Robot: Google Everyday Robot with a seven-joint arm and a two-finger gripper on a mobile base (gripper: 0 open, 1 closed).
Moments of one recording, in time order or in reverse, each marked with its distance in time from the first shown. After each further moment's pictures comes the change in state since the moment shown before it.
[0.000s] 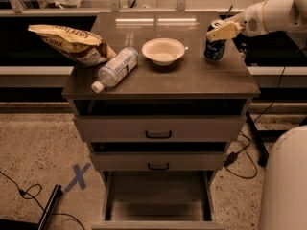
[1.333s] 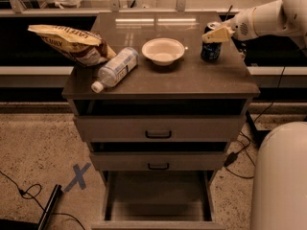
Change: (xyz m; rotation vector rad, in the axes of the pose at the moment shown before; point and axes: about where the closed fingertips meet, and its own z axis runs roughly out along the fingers) arm 0.007 0.001 0.029 -0.026 0.006 0.008
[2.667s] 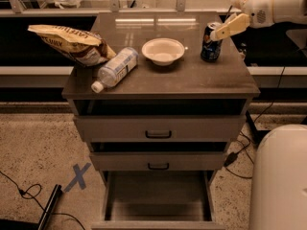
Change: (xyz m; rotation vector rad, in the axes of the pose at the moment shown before) arm -0.043 0.021 -0.050 -0.096 -0.121 -0.201
